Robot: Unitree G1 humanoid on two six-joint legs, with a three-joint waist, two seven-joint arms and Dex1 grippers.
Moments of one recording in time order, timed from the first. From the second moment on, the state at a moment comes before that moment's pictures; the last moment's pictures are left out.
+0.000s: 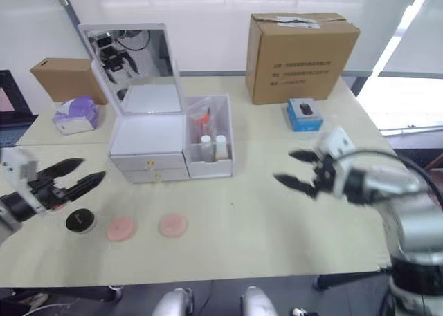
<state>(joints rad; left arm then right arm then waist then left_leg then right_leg) 0.02 0.85 0.55 0.01 -0.60 0.37 -0.88 -0.15 -0.74 -0.33 -0.38 0.40 0.69 1.03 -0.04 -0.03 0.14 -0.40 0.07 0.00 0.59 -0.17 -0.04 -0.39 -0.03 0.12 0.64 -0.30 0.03</state>
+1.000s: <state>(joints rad) 0.20 0.57 0.53 -0.25 -0.57 0.34 -0.76 -0.36 -0.85 -0.27 -0.49 0.78 0.90 0.86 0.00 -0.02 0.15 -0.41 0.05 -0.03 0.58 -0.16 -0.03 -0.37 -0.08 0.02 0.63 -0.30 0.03</state>
